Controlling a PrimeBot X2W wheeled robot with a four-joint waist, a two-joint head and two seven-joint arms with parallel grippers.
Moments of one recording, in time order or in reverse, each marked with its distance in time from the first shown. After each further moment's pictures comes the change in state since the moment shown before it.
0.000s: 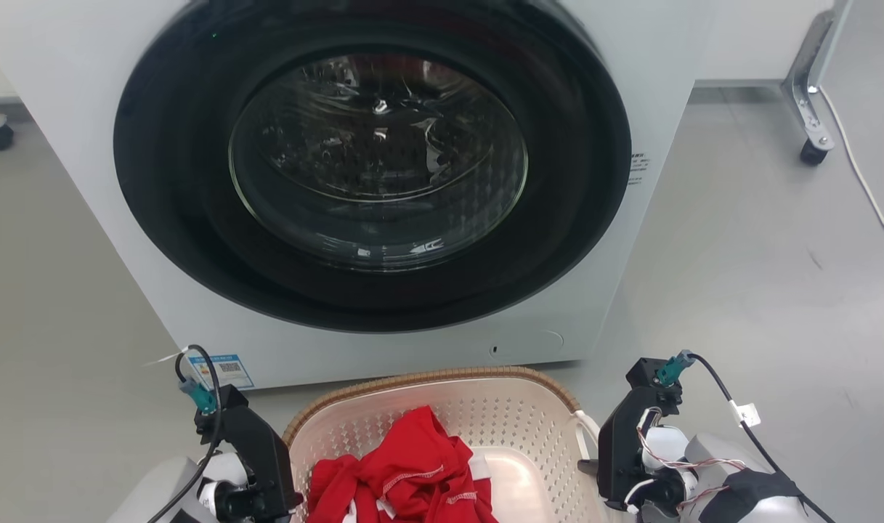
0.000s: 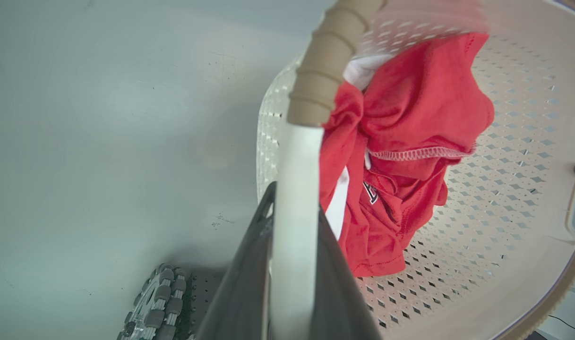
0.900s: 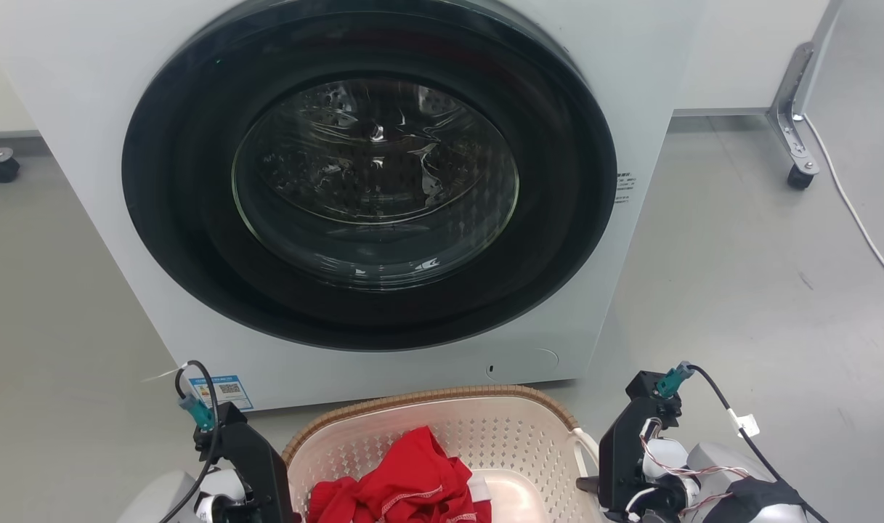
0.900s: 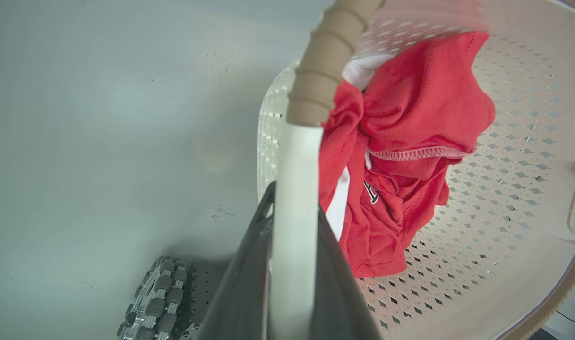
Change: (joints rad) left arm 0.031 0.008 -0.013 -0.001 -0.019 0.000 0.026; right arm 0.022 -0.005 0.027 -0.005 0.077 0.000 0.061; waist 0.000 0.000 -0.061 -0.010
